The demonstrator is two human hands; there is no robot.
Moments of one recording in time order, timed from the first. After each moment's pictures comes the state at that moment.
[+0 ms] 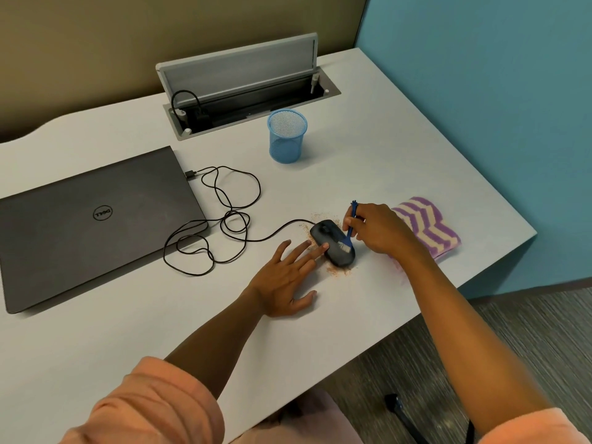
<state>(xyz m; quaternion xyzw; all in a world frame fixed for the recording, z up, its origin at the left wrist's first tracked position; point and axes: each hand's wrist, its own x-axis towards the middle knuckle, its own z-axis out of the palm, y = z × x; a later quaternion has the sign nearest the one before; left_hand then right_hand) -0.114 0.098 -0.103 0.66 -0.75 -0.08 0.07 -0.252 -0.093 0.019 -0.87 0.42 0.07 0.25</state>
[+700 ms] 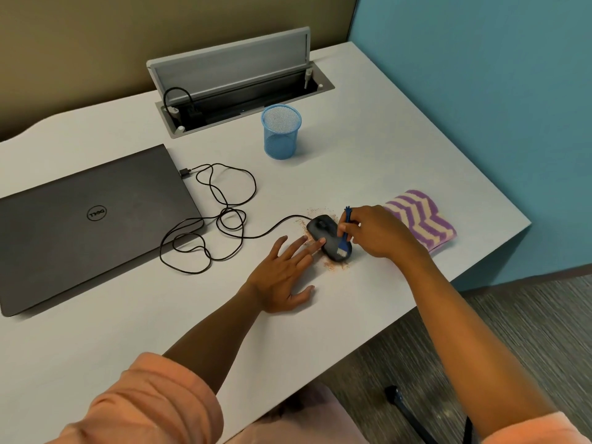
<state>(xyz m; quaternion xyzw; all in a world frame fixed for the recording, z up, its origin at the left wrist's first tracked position) -0.115 0.100 -0.102 0.65 -0.75 -0.08 0.09 -0.261 -0.073 0.030 -0.87 0.42 0.08 0.24</state>
